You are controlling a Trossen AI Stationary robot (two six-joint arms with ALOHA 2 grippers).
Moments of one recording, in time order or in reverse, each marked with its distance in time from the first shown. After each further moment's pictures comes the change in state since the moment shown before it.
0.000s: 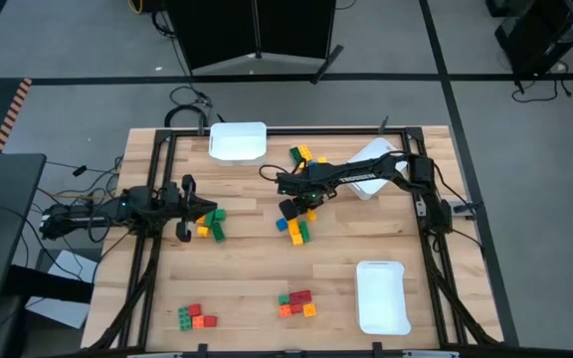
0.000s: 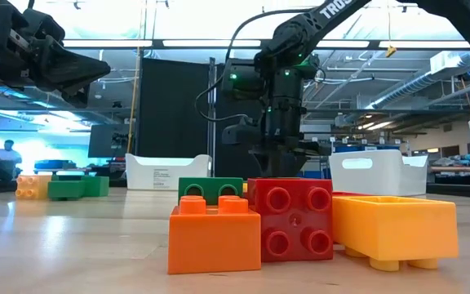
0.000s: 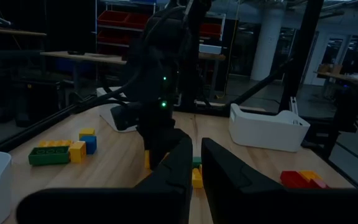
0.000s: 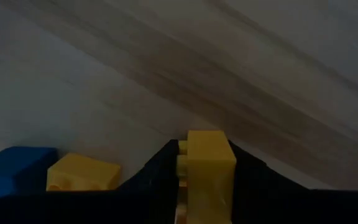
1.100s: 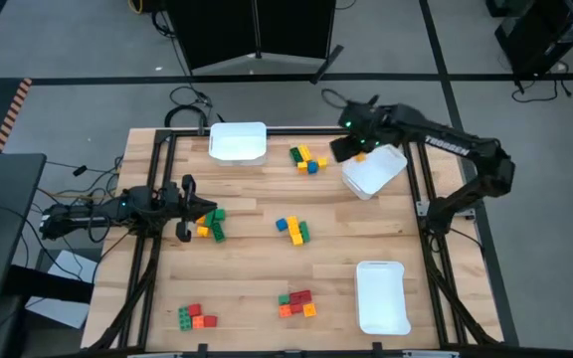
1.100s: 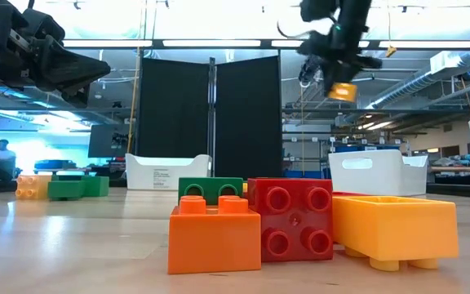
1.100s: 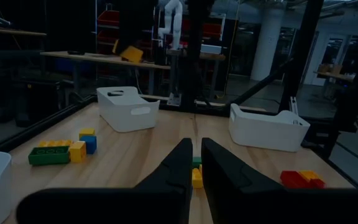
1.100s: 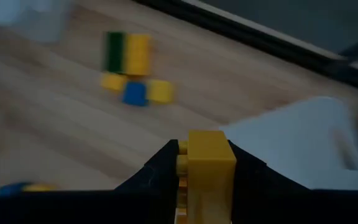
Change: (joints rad) left arm 0.000 0.000 0.000 0.000 0.000 0.000; right arm -0.321 -0.615 -0.033 -0.367 0.259 -0.280
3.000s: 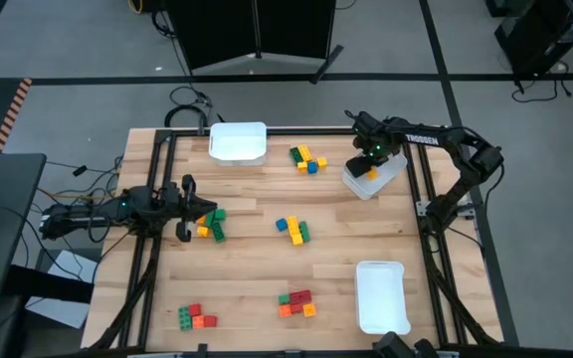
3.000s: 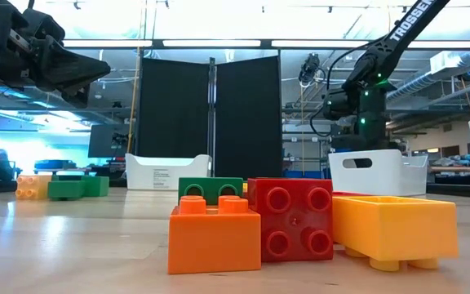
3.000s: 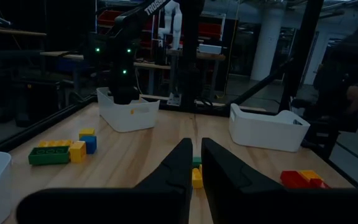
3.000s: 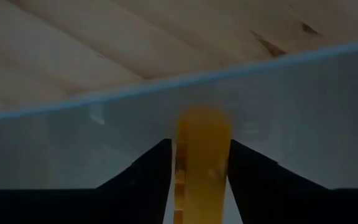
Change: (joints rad) left arm 0.000 0.000 0.000 0.000 0.000 0.000; right arm -0.356 0.151 -0.510 0.411 -0.237 -0.427
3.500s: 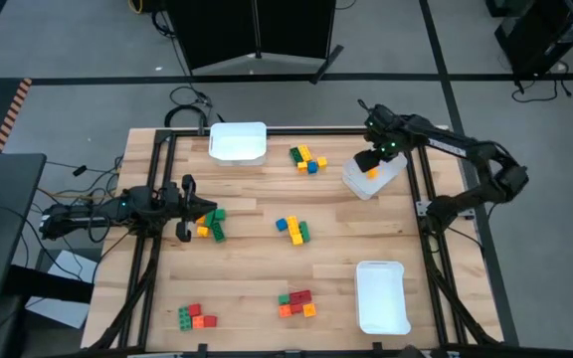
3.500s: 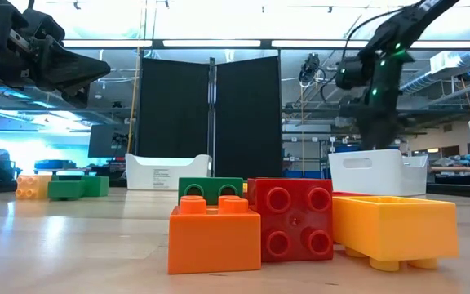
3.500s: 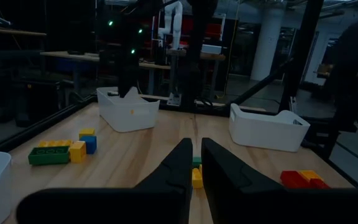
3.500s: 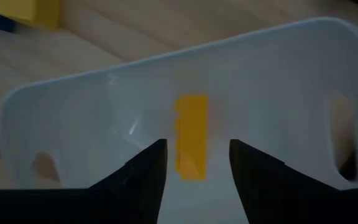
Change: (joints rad) left arm 0.000 0.000 0.000 0.000 0.000 0.000; right arm 0.002 -0.253 0.000 -0.105 0.005 0.033
